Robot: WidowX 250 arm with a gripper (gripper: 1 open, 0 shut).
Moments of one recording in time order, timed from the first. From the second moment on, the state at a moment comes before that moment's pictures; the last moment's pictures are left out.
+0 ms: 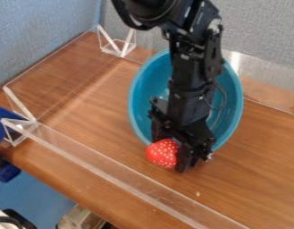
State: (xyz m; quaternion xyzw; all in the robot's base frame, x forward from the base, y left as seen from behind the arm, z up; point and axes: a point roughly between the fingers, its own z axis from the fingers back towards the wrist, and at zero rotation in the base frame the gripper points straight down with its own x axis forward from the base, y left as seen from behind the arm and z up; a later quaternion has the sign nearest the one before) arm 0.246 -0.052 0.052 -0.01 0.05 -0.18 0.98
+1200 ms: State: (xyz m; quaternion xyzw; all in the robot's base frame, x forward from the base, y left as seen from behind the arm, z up) arm 0.240 -0.050 0.053 -0.02 0.05 -0.18 0.98
